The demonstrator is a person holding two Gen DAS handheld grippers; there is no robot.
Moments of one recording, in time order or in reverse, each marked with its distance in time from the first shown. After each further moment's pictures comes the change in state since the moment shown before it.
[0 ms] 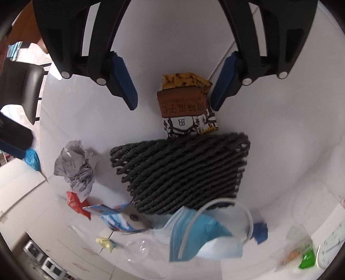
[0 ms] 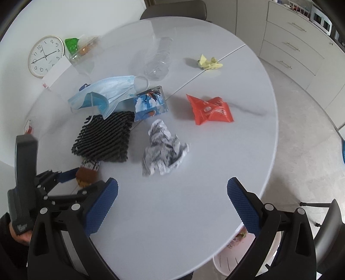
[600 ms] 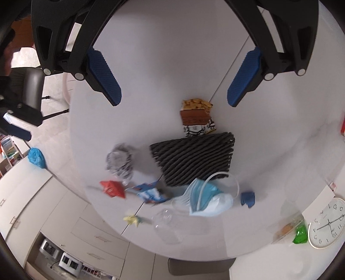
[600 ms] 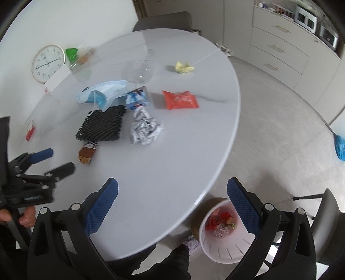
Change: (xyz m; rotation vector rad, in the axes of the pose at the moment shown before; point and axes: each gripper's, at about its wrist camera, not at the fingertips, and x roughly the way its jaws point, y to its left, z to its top) left arm -0.072 -0.027 -0.021 0.042 -0.121 0.020; right arm -0.074 -0.026 -0.059 0.025 -0.077 -0.030
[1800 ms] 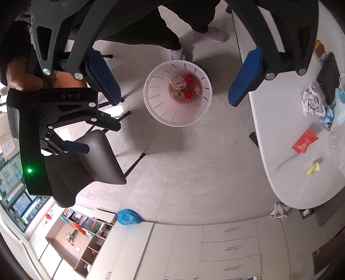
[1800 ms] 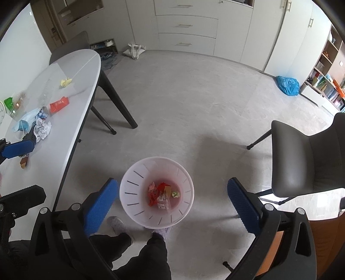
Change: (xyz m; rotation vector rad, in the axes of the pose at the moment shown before) left arm -0.046 -0.305 -0.028 0.605 0.040 -0.415; right arm -0.094 -0.204 -0.151 0.402 -0.033 -0.292
